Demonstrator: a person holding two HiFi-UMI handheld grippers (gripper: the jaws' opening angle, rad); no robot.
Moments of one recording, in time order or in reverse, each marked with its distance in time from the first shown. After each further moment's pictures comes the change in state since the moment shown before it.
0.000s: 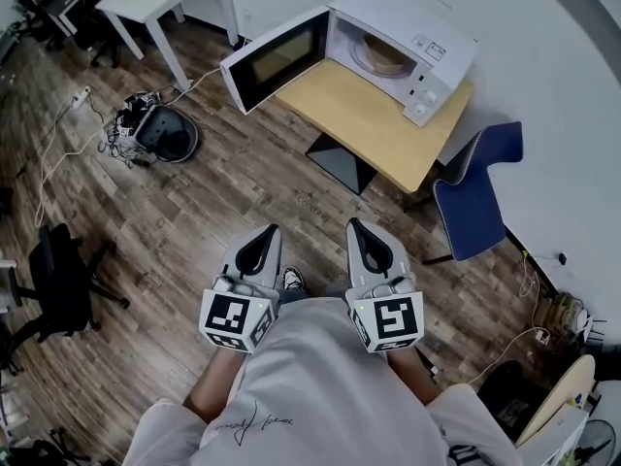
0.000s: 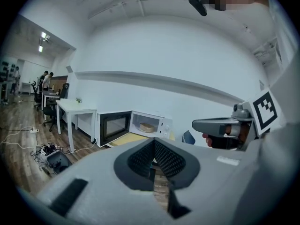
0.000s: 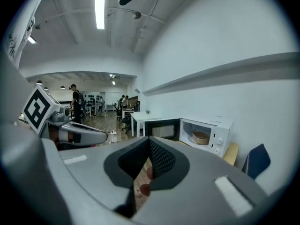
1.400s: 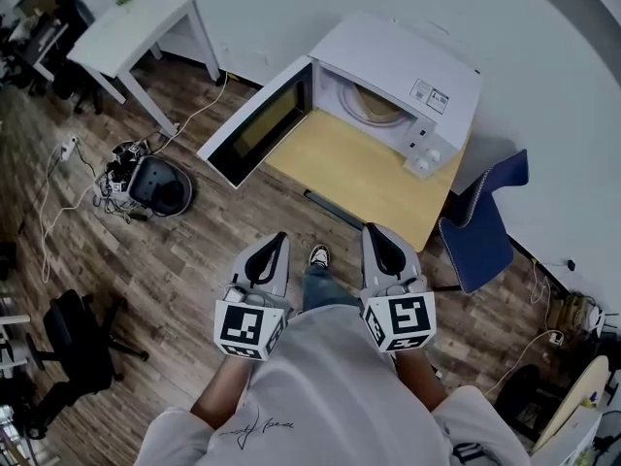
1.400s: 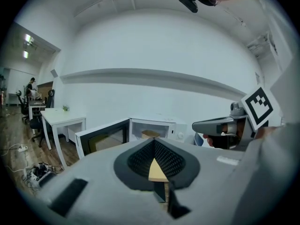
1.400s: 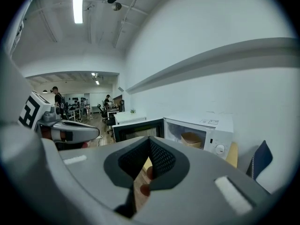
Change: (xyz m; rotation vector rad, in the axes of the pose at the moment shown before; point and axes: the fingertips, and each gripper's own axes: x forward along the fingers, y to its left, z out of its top) left arm 0.186 0.078 0.076 0.111 0.002 -0.072; right arm 0.161 -0.135 0.027 0.106 0.025 -0.147
